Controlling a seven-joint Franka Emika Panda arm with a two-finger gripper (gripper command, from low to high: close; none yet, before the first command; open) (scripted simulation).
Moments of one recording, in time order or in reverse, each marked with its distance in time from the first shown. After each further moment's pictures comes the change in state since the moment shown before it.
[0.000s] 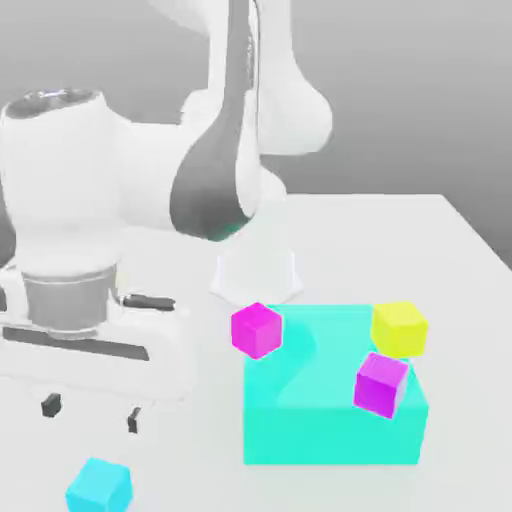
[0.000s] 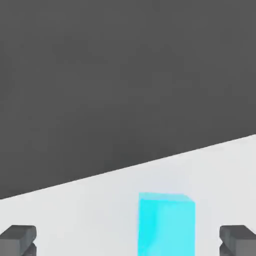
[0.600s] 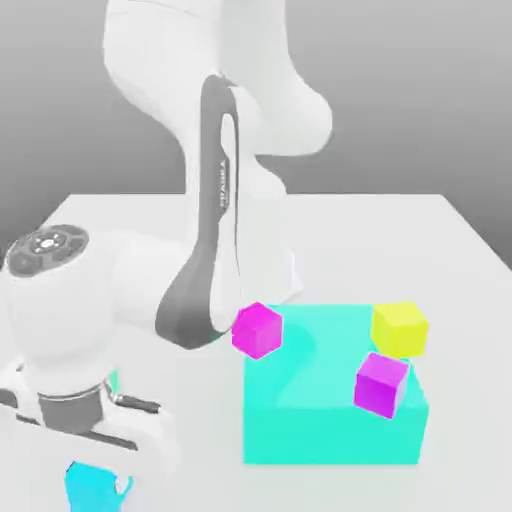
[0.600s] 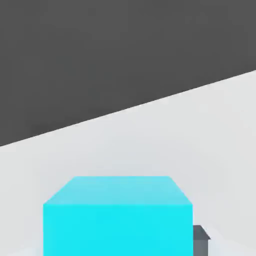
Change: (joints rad) arm -0.017 0.060 0.019 -0.004 0.002 0.021 -0.008
